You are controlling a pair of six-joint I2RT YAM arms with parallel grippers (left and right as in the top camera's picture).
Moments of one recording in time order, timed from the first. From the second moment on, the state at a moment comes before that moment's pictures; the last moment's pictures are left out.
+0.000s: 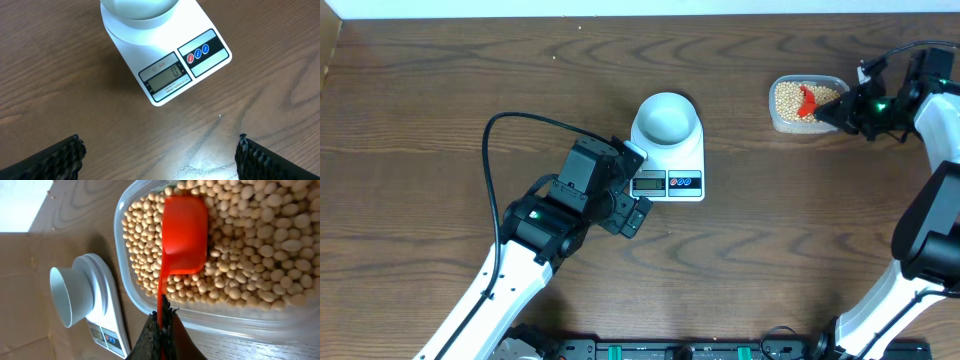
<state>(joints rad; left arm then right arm) -0.51 1.18 0.98 -0.75 0.05 0.09 -0.33 2.04 1.55 -0.82 -0.78 0.09</state>
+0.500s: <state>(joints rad) -0.51 1.18 0.98 -0.75 0.05 0.09 -0.44 2.05 1.55 -0.82 -0.93 0.07</state>
